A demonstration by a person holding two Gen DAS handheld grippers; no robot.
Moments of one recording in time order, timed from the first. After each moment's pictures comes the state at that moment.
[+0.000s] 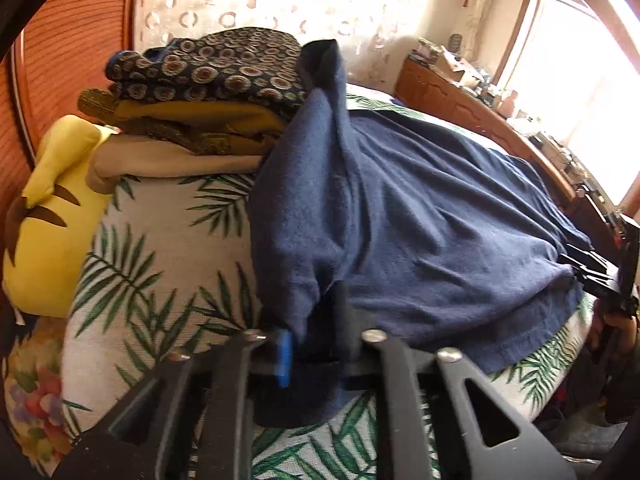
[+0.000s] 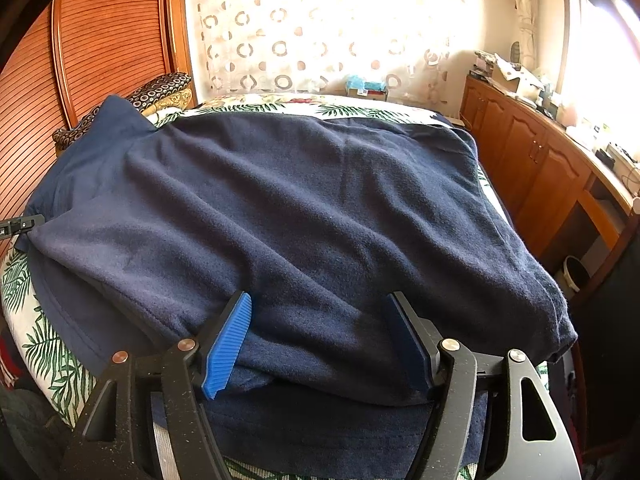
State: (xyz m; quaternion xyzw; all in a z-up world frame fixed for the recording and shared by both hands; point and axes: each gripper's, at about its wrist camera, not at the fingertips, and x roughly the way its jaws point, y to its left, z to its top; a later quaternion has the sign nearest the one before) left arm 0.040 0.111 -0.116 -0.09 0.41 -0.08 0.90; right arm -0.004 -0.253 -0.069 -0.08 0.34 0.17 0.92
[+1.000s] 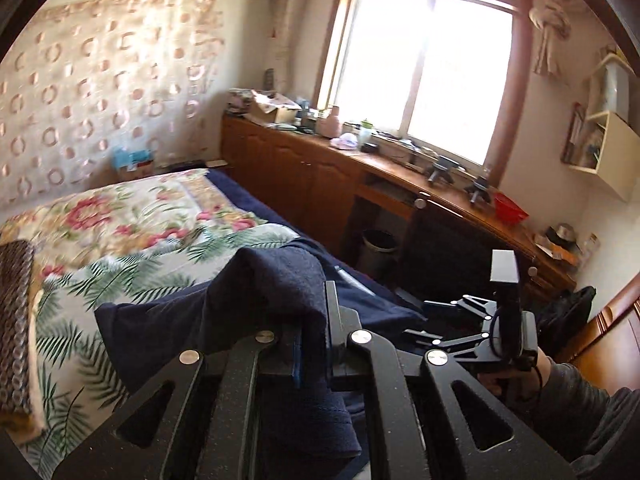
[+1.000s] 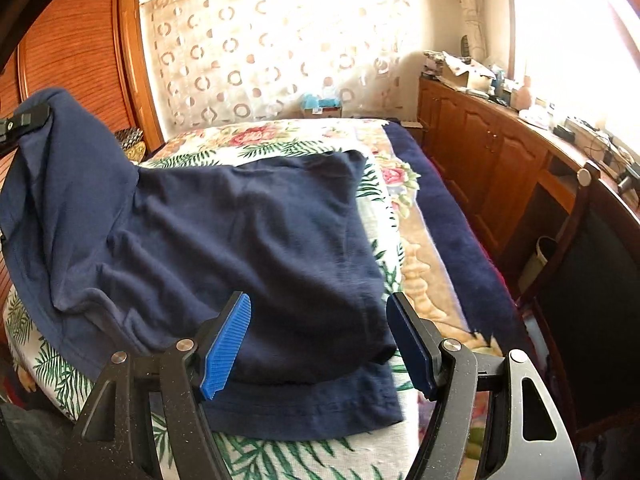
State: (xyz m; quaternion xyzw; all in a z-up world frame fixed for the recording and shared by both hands) left arm 0.107 -0.138 0.049 0.00 0.28 -0.36 0.89; right arm -0.012 -0.345 -0.032 -0.02 0.31 0.12 0.94
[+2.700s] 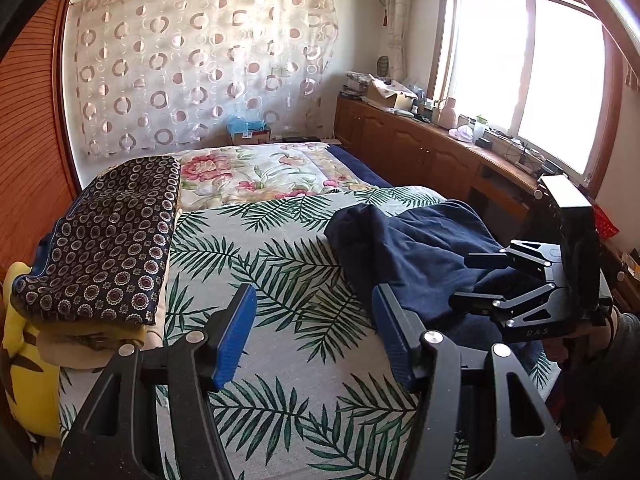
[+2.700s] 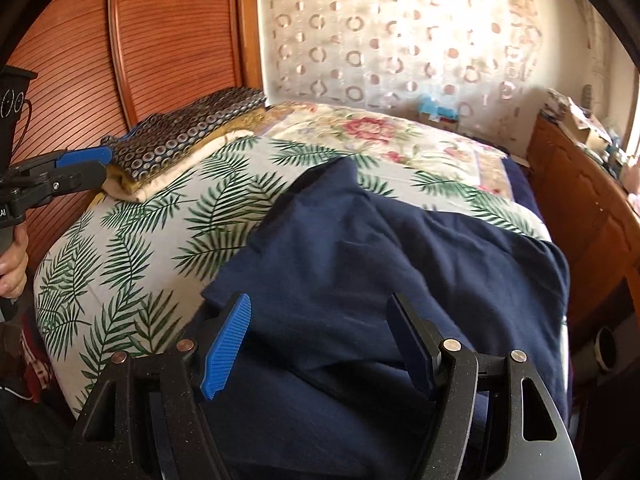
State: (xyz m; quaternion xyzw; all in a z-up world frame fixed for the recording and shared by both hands) left arm 0.102 0.005 -0.024 -0.01 0.31 -0.16 0.94; right arm 0.076 -0.175 -0.038 -0.13 0.33 0.29 0.89
